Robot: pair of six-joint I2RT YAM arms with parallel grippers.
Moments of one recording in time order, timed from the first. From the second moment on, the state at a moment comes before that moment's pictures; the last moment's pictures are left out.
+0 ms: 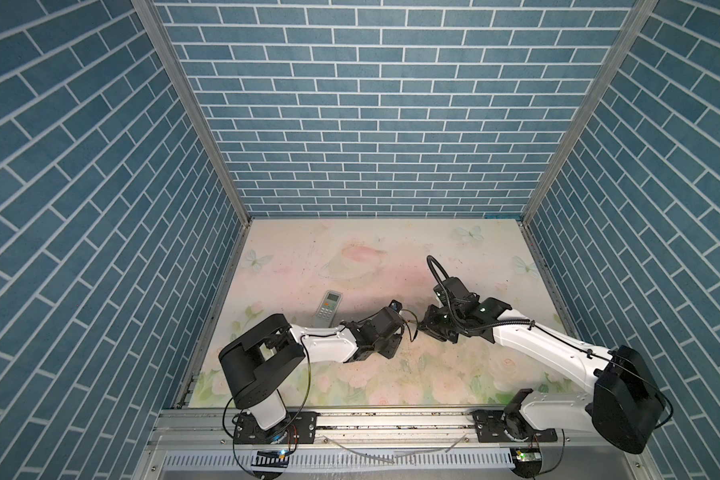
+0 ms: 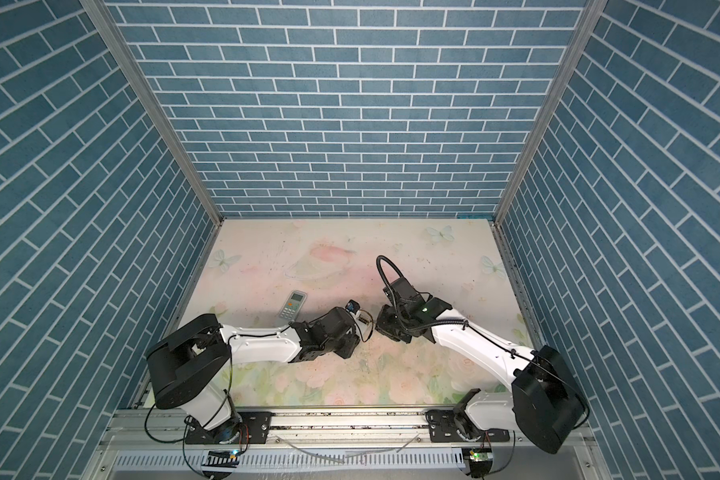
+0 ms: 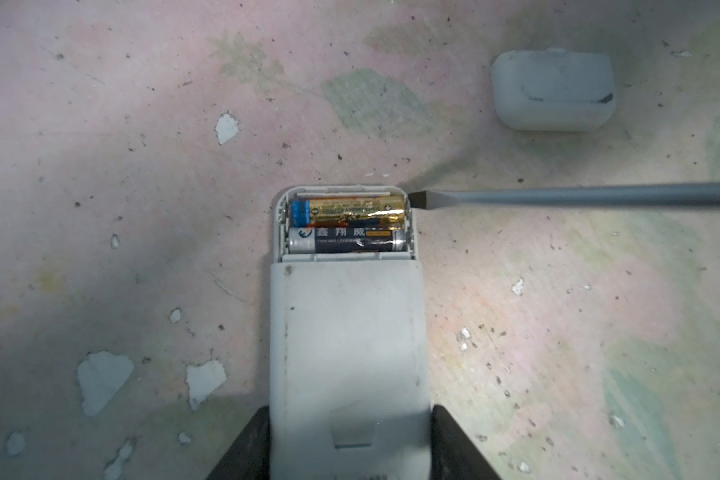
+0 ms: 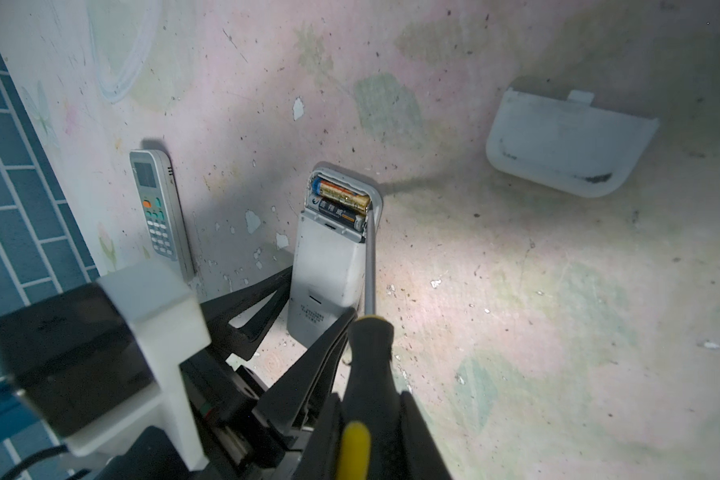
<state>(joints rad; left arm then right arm) -0.99 1.67 0.76 -0.05 -0.12 -0.37 0.76 1.29 0.83 -0.57 -0.21 1.05</state>
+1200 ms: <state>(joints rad) -0.98 1.68 0.76 -0.04 -0.12 -0.37 0.76 1.28 0.88 -0.63 -0.19 0.99</state>
